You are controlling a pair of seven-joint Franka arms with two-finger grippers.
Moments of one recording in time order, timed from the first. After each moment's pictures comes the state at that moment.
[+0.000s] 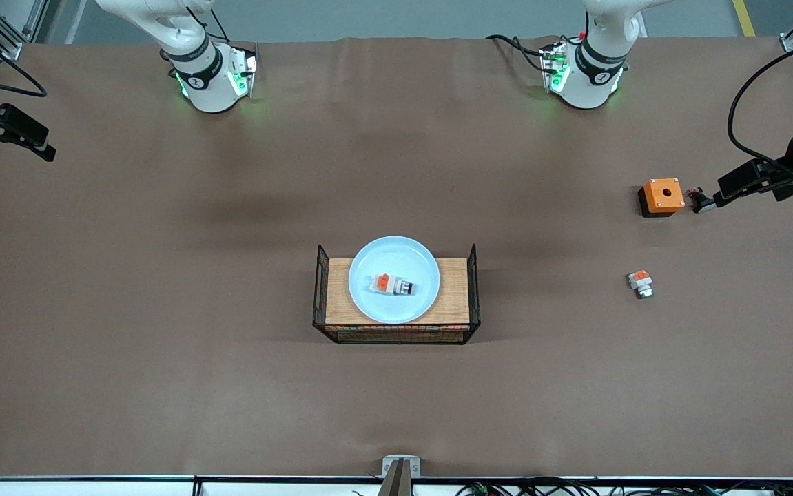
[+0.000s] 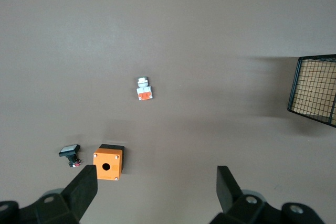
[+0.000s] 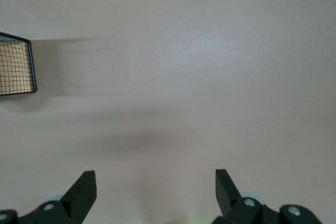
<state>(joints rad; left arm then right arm) 0.29 0.04 -0.31 -1.56 -0.02 1.60 -0.12 0.00 -0.15 -0.06 -1.69 0.01 1.54 0.01</state>
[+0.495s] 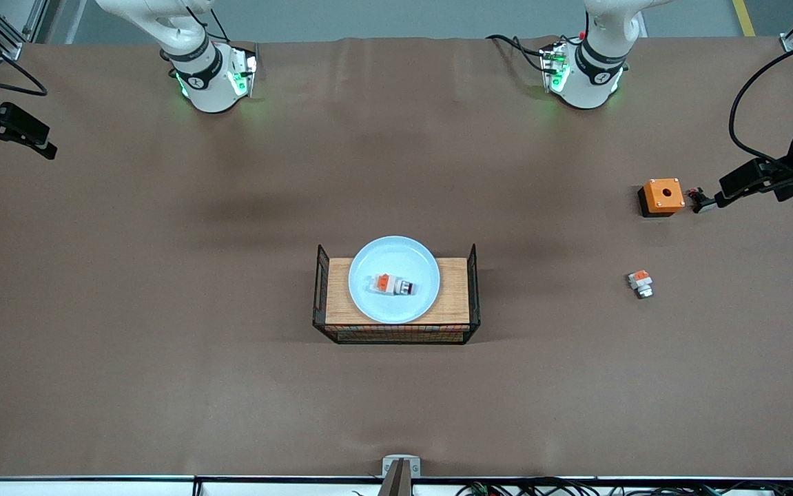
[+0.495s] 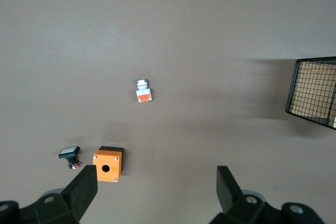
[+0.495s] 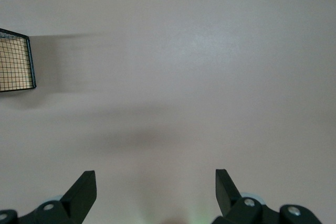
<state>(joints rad) 0.29 0.04 -0.31 -1.55 -0.02 1.60 -0.12 0.00 -0.15 -0.06 -1.69 0.01 1.53 0.01</state>
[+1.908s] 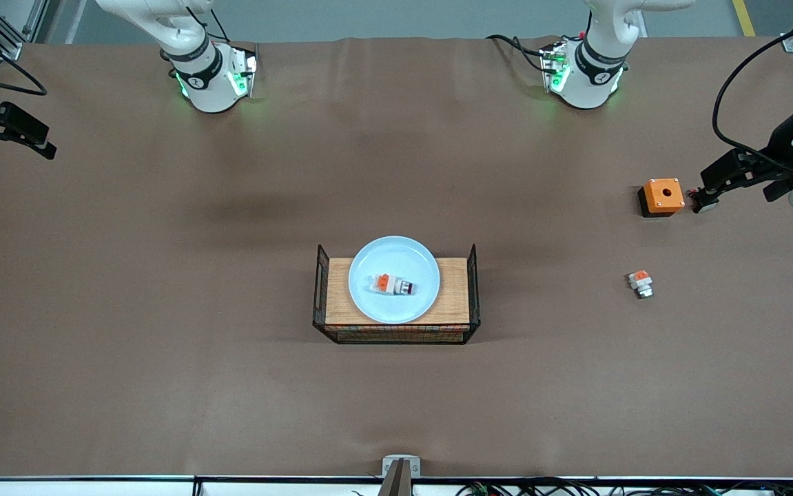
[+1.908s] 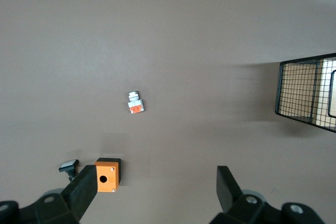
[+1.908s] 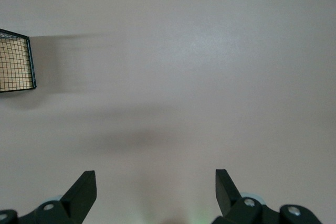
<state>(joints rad) -0.11 0.04 0.02 -1.50 0.00 1.60 -0.12 0.00 -0.15 -0.06 -1.69 0.01 1.53 0.01</state>
